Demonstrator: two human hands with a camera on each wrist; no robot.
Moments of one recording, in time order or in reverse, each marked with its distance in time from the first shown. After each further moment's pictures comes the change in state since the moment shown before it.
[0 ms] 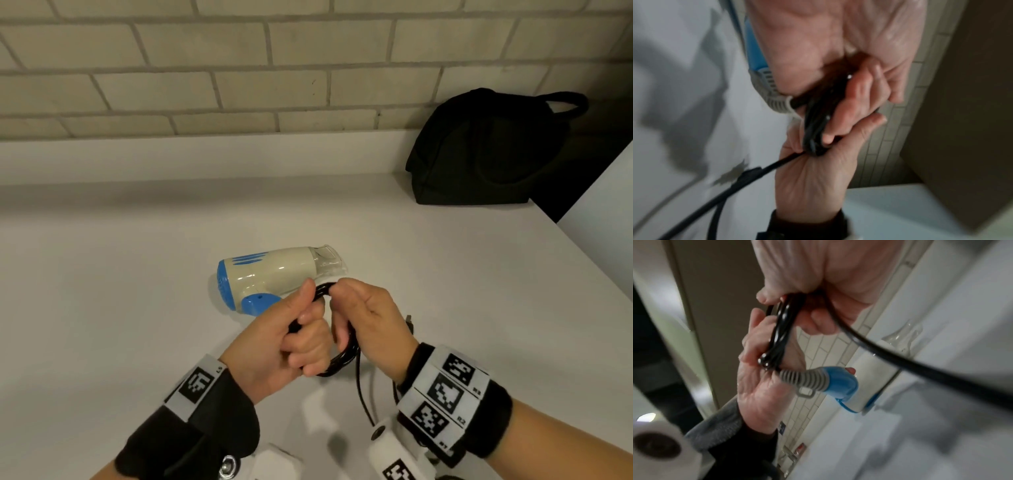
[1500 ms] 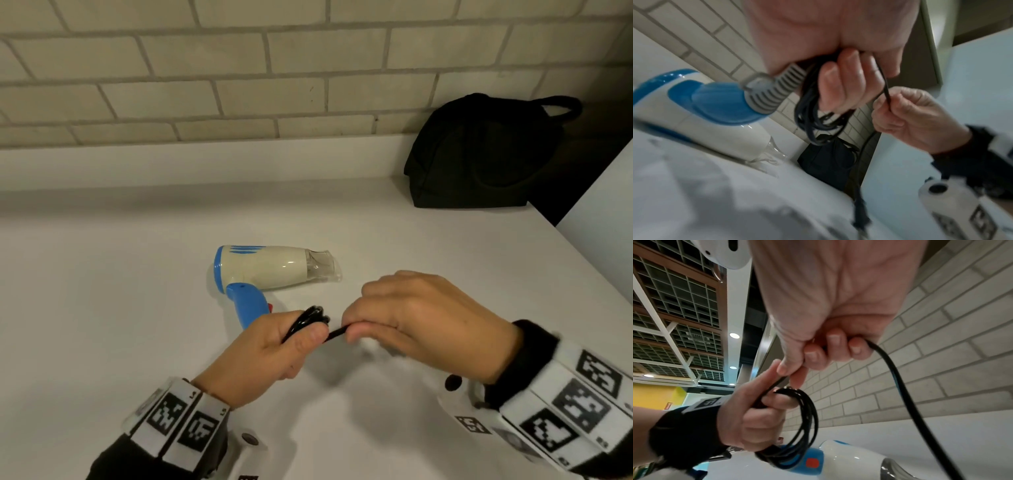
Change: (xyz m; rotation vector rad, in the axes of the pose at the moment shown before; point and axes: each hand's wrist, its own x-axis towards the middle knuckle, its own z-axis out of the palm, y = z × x) left_hand -0.017 -0.004 0.002 0.907 0.172 0.145; right_hand -0.016 -0.050 -0.056 -1.091 -0.338 -0.472
